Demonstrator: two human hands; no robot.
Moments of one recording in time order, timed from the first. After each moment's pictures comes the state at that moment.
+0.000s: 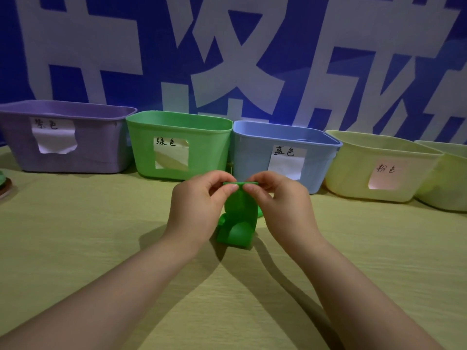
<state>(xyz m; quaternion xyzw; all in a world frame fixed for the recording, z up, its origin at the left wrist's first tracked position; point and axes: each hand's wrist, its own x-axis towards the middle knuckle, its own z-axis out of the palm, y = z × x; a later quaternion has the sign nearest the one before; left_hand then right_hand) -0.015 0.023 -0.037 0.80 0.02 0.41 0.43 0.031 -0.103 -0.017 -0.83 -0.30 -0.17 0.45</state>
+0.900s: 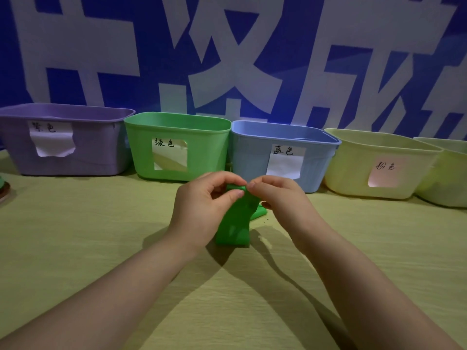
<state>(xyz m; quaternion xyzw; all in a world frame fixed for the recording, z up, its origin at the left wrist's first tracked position) -0.017 0.022 -0.037 0.79 -0.04 0.38 0.48 0.029 -0.107 -0.007 -0.76 -0.25 0.07 0.59</state>
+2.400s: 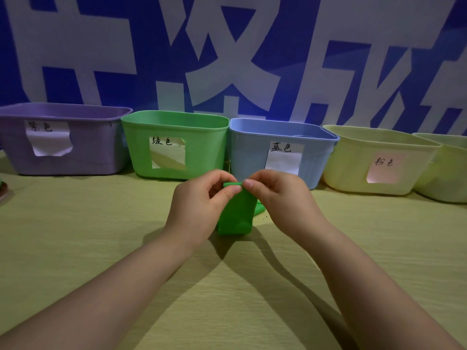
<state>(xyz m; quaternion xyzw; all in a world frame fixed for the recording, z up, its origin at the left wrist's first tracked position) -0.016 0.024 -0.039 0.82 -0.01 0.37 0.44 0.036 -0.113 -0.010 -0.84 -0.33 -0.08 0.43</state>
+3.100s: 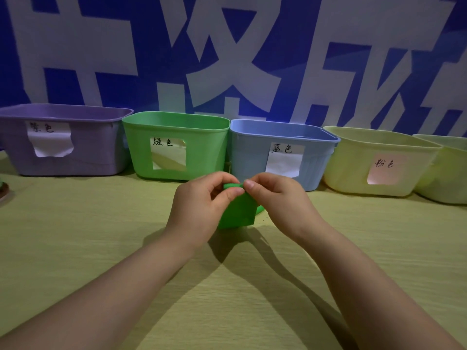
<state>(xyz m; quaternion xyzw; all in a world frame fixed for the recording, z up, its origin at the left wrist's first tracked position) -0.015 0.025 -0.041 0.82 -0.02 0.38 0.43 0.035 -0.113 -0.014 -0.82 -0.31 -0.02 0.49</state>
